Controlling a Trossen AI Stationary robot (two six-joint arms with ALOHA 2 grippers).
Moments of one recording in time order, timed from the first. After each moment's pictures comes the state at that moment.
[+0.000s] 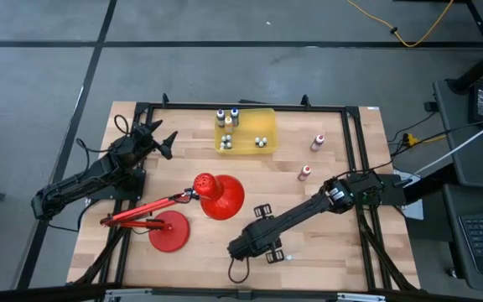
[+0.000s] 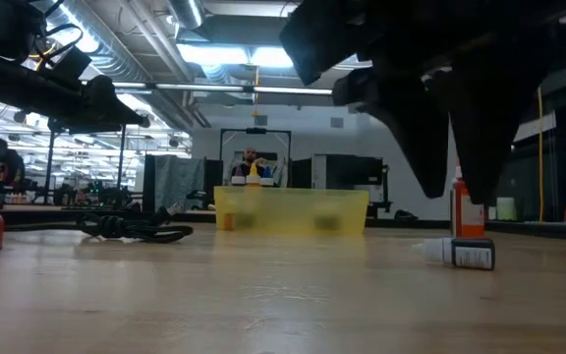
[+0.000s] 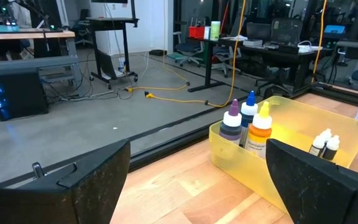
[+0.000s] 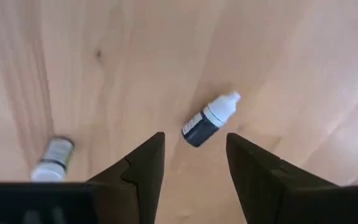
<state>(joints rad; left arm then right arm) 0.54 0.06 0.06 -0.09 -0.40 -0.09 0.46 2.43 2.17 -1.57 0.05 0.23</state>
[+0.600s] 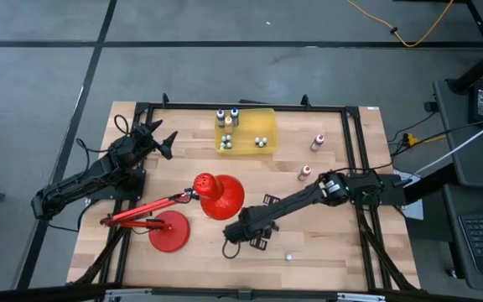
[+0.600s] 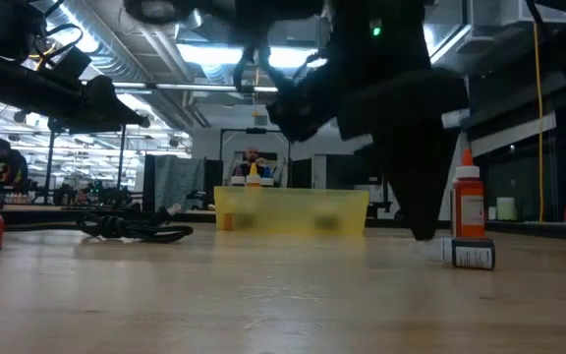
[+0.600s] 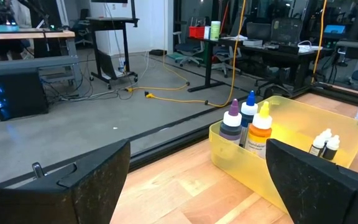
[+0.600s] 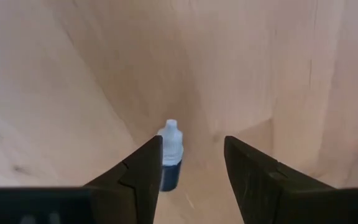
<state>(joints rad) 0.54 0.06 0.06 -0.09 -0.40 -0.09 0.37 2.43 2.07 -1.51 0.05 0.73</state>
